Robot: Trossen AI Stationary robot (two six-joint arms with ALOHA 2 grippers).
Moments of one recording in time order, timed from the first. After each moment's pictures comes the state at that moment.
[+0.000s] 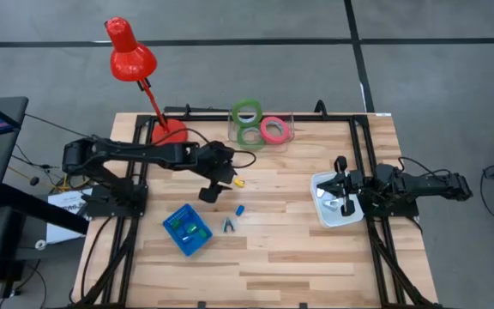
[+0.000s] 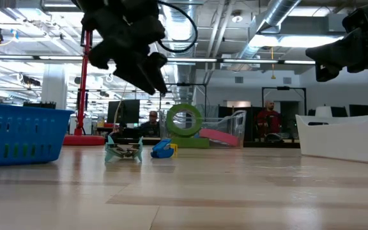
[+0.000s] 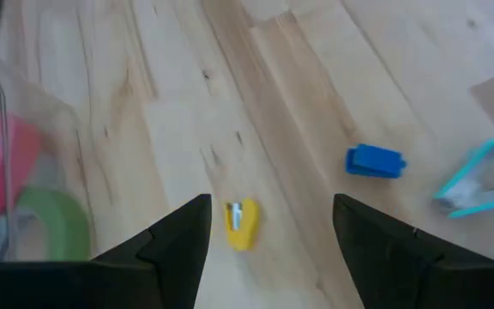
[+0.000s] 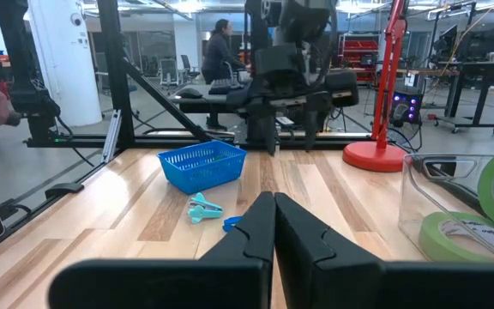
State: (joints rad) left arm 0.16 1.49 0.97 -0.36 0.12 0.55; right arm 0.05 0.01 0.00 0.02 0.02 0.00
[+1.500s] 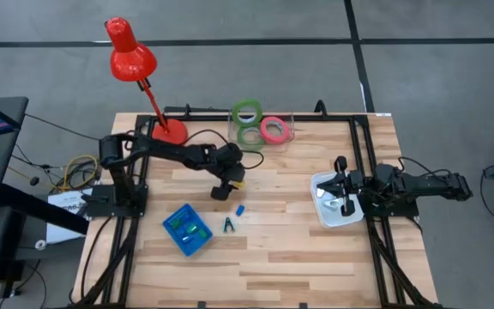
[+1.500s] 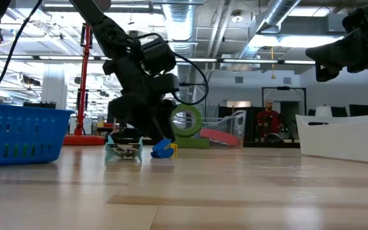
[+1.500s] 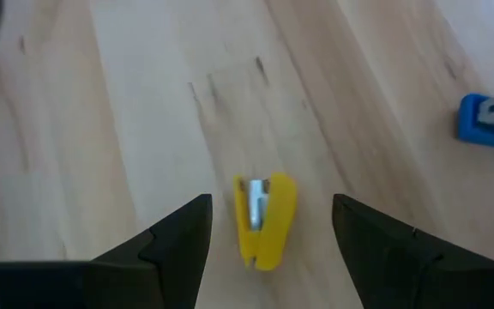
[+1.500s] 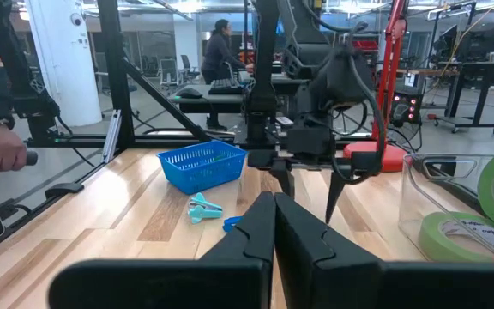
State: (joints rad) left arm 0.26 1.82 0.97 -0.16 0.19 0.56; right arm 0.05 0.01 0.00 0.02 0.02 0.00
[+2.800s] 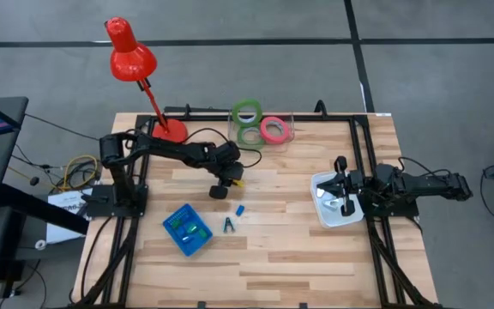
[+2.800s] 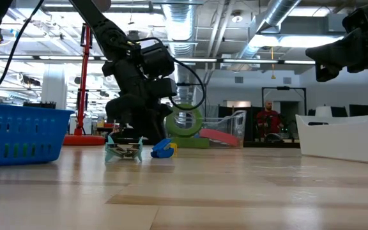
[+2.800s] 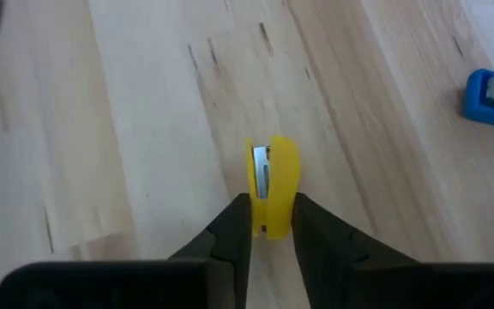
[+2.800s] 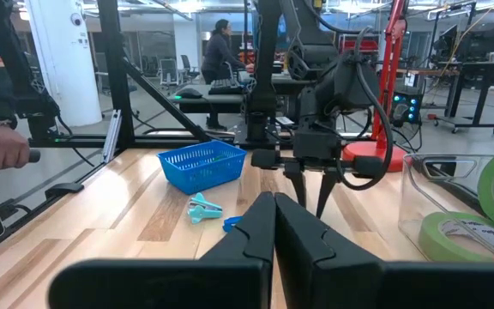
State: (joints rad) left arm 0.29 1.82 0.97 -0.21 0.21 0.54; right arm 0.05 0.01 0.00 0.02 0.02 0.00
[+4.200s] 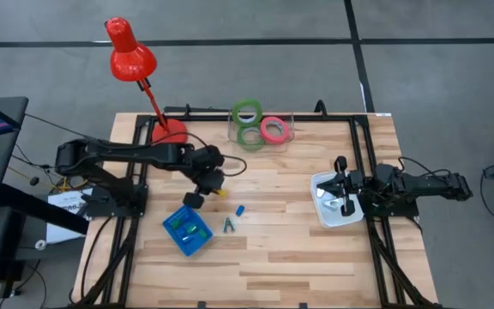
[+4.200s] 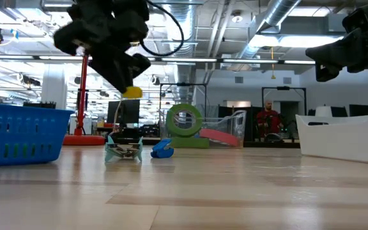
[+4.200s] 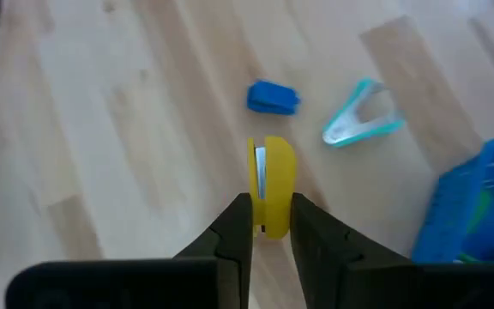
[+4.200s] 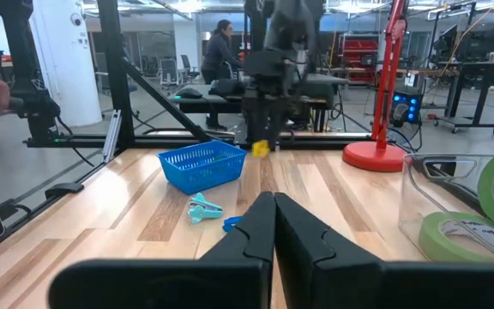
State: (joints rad) left arm 0.14 1.43 0.97 -0.63 0.21 0.51; right arm 0.05 0.01 0.00 0.02 0.02 0.00
